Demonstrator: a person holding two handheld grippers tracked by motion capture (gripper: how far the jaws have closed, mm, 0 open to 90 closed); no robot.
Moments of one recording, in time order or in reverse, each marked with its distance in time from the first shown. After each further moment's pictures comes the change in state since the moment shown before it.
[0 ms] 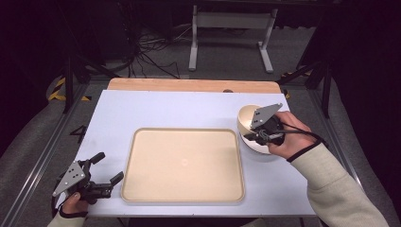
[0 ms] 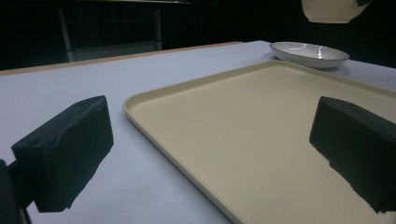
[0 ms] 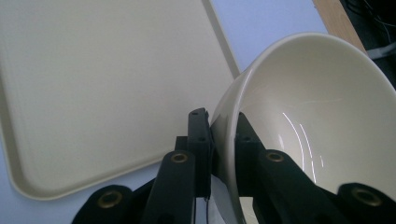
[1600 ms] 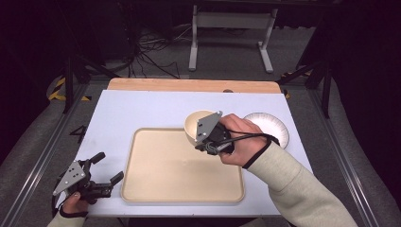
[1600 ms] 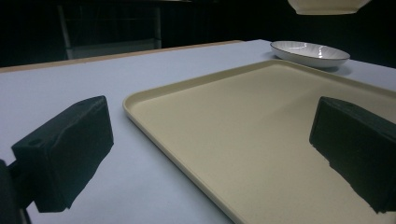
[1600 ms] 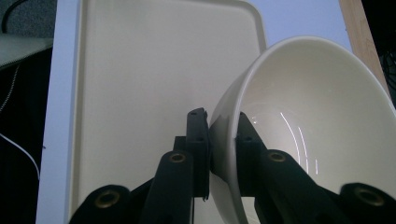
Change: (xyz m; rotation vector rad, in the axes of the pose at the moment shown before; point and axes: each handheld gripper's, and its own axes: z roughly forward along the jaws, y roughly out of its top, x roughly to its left) left arm 0.001 0.000 0.001 0.003 0.002 -0.008; right arm 0.065 0.113 0.029 -0.062 0.127 -0.229
